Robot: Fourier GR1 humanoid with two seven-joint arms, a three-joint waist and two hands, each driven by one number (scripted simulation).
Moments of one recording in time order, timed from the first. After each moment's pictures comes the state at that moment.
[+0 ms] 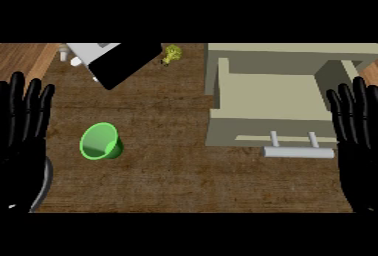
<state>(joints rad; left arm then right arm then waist) -0.04 0.06 0.02 -2.10 0.03 -0.01 -0.03 -0.01 -0.06 0.03 -2.10 0.00 -0.02 -0.01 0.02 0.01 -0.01</state>
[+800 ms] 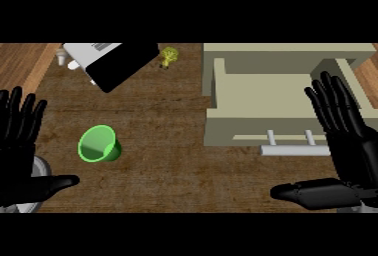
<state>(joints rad) 0.01 0.11 0.23 -1.90 0.29 -0.09 0.04 -0.08 -0.14 0.01 -2.00 -0.07 0.10 0.08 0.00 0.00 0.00</state>
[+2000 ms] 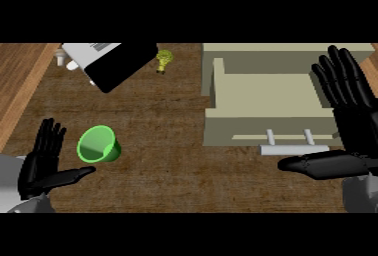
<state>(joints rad) -0.10 0.20 0.34 -1.05 0.16 -0.18 -0.43 -0.23 -0.17 -0.09 -1.90 -0.09 0.15 0.10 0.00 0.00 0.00</state>
